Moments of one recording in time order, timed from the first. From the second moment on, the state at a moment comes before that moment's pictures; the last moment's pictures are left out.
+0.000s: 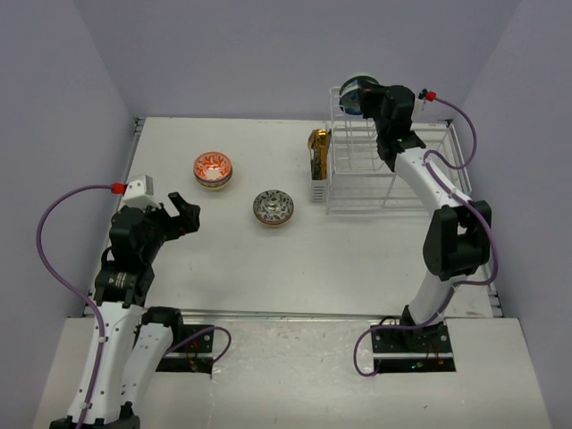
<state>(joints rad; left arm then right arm) -0.07 0.57 0.72 -0.50 0.02 -0.38 0.21 1.80 1.55 0.19 0.21 1.53</state>
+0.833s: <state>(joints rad) -0.07 0.56 0.72 -0.50 0.02 -0.38 0.20 1.63 1.51 0.19 0.18 1.54</state>
